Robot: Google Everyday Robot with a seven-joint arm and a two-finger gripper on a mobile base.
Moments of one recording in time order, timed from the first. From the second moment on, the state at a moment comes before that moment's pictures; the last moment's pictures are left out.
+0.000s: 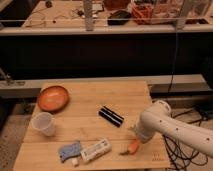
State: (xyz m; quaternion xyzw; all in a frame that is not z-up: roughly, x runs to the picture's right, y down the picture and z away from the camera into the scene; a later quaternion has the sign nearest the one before) arm 0.169 0.273 0.748 -0.32 -0.13 -0.17 0.92
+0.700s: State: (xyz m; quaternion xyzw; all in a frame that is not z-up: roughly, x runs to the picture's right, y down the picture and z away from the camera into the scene) arm 0.161 0.284 0.762 -0.32 -0.14 -0.17 0.92
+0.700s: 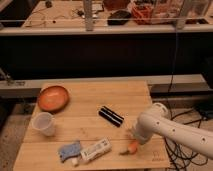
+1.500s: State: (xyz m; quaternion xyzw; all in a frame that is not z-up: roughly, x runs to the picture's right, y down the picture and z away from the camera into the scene) arm 0.155 0.281 0.763 -0.32 -0.16 -0.17 0.92
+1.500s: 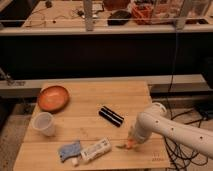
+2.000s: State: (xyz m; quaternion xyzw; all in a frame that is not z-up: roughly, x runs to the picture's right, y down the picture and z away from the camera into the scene) arm 0.125 0.261 0.758 -0.32 -0.17 -0.20 0.91
